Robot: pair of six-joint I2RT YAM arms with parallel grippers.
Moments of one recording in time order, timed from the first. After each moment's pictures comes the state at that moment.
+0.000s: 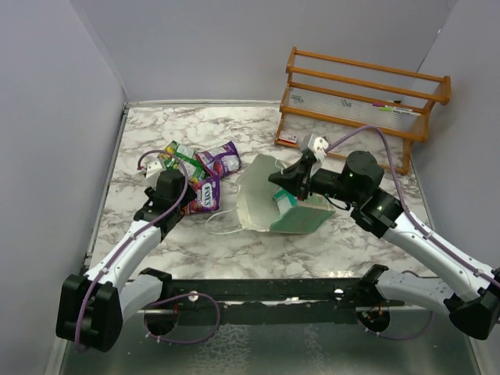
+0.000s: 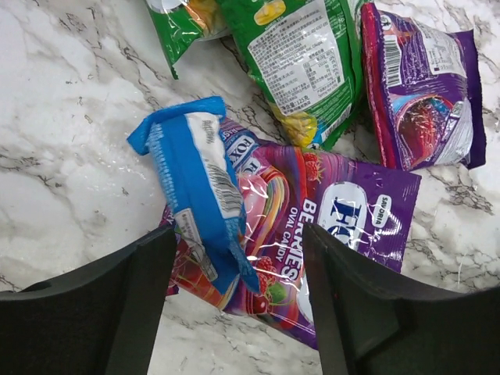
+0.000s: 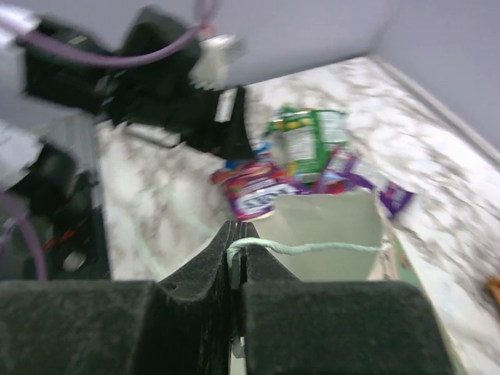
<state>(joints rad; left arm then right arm) -0.28 1.02 0.55 -0.22 -0.39 -0.72 0.74 1.01 0.93 0.02 -0.56 -0.05</state>
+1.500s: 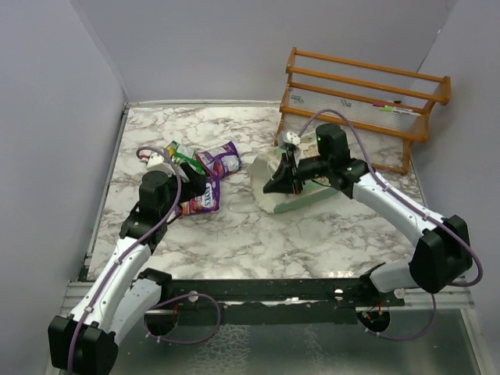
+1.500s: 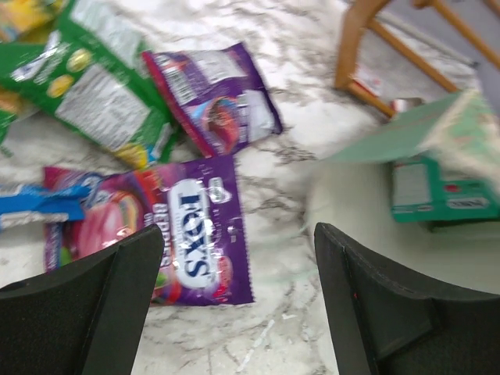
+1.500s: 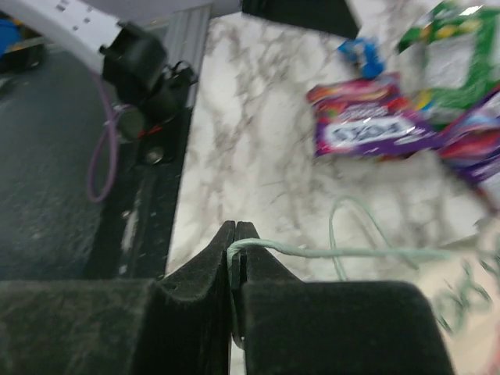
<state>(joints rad) -0.28 0.81 0.60 -0.19 -0.07 -0.57 0.49 1.41 1.15 -0.15 -1.08 -0.23</state>
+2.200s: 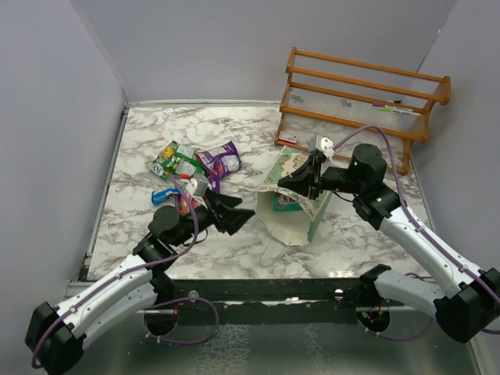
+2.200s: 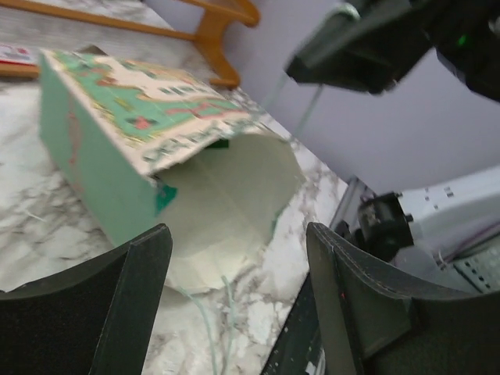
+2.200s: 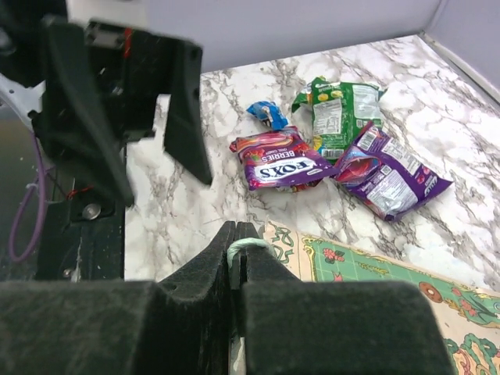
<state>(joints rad) -0.63 0.65 0.34 0.39 0.32 -0.59 0.51 1.04 0.86 0.09 -0.86 -0.06</state>
